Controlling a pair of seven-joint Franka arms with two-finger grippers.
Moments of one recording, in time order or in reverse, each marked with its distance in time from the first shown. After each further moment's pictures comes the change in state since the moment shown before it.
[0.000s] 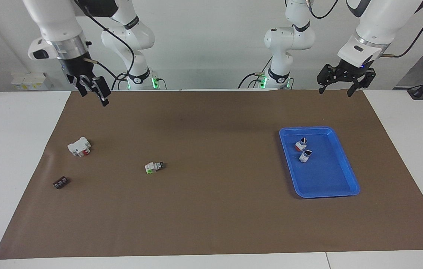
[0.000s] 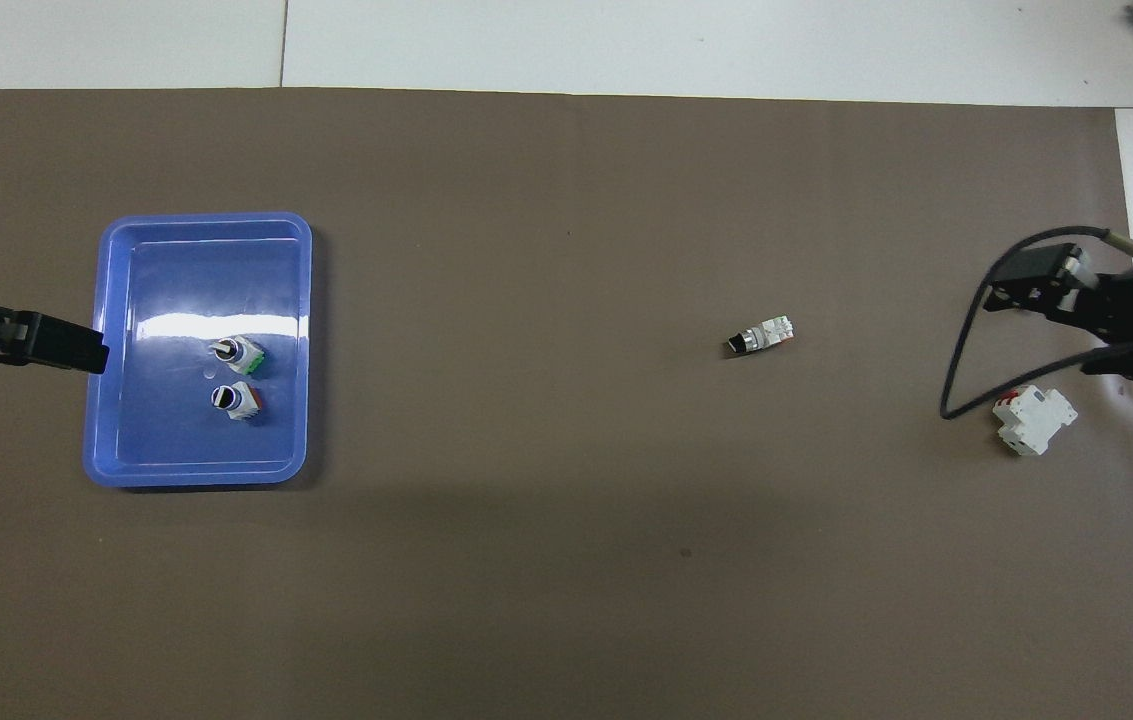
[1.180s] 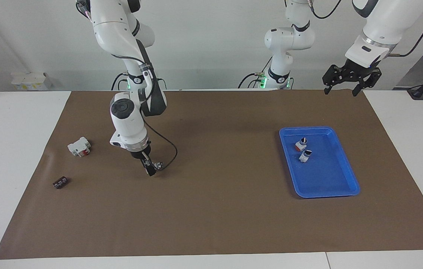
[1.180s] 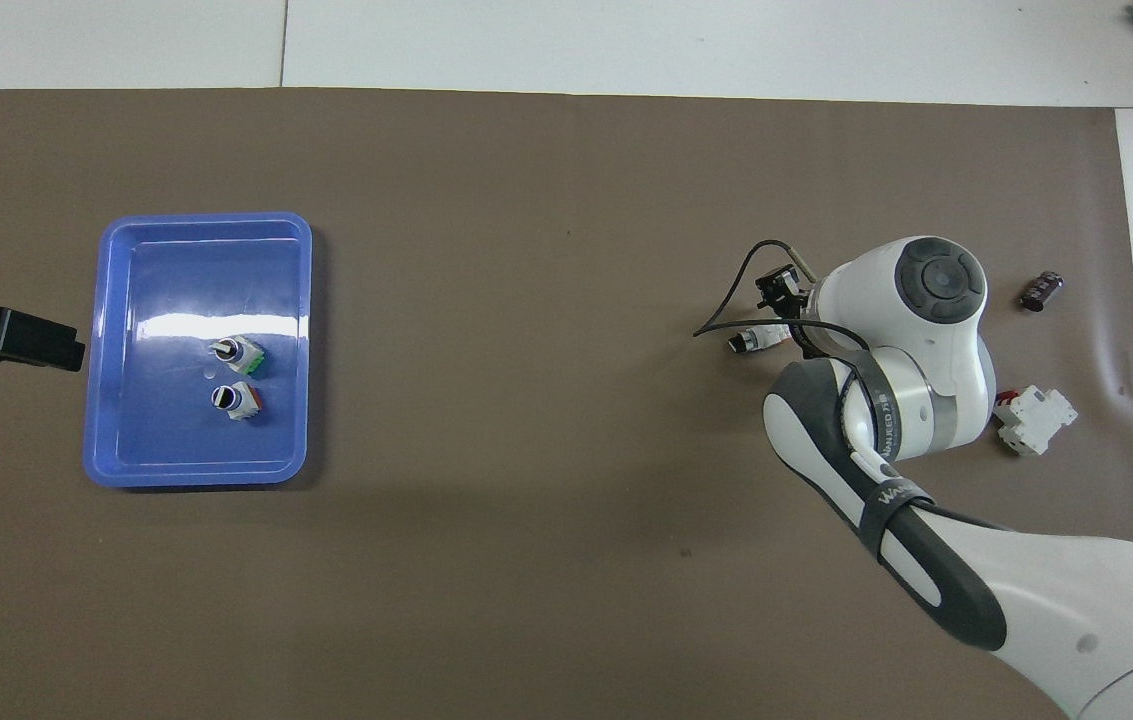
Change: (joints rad) left arm 0.027 0.000 0.007 0.000 0.000 0.000 0.000; right arm 0.116 0.431 -0.002 -0.208 0.002 0.586 0.520
